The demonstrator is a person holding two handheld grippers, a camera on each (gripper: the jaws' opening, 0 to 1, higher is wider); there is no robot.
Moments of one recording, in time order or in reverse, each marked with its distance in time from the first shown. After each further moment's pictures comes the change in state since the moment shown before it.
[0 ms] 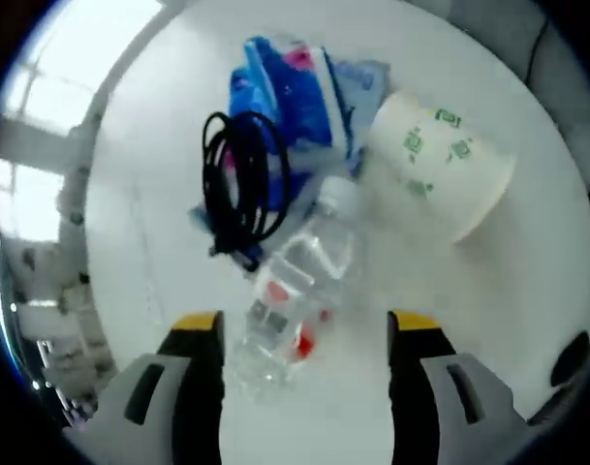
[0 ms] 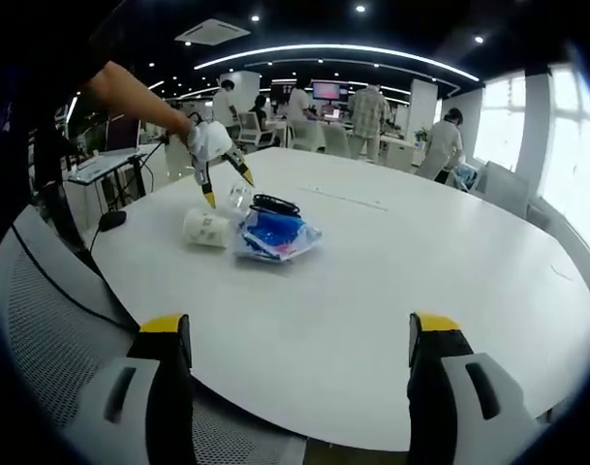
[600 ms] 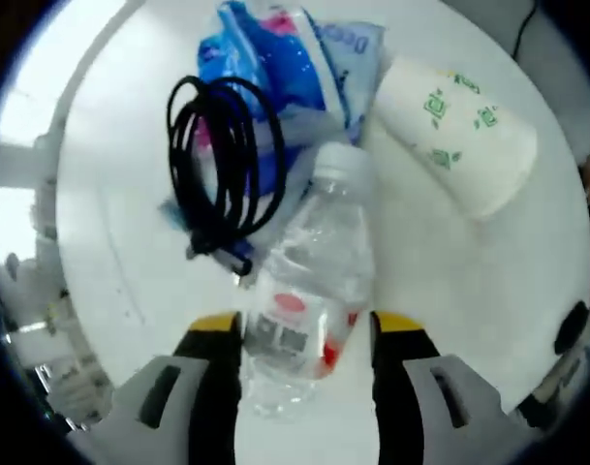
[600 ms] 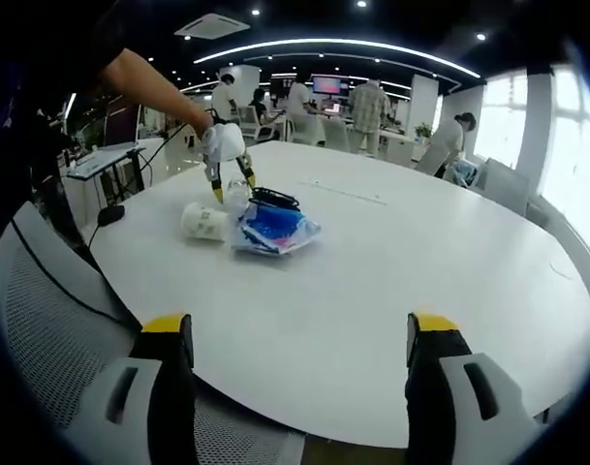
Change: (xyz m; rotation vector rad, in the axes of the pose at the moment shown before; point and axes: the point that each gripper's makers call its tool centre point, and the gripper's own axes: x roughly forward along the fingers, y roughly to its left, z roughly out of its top) left arm 0.022 0.005 -0.009 0.056 0.082 -0.125; right arm 0.001 -0.001 -0.004 -0.004 0.027 -0.004
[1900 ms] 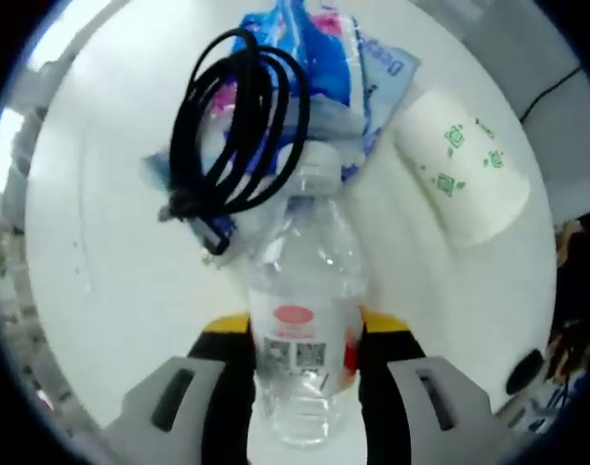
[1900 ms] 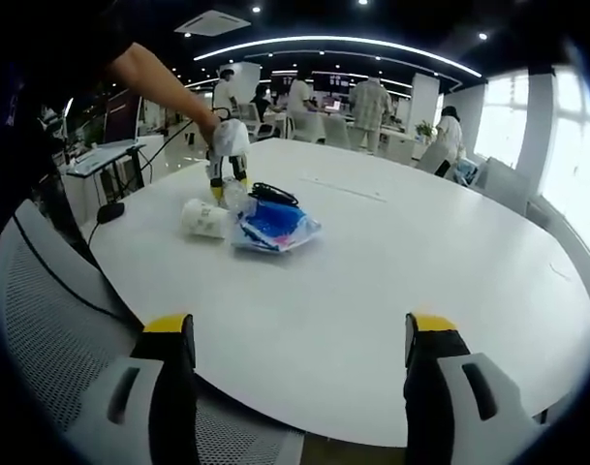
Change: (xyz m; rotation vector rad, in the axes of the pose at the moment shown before) left arm 0.003 -0.027 -0.005 -0.243 -0.055 -0.183; right arm 0.000 0.000 -0.001 -0.005 0.010 -0.001
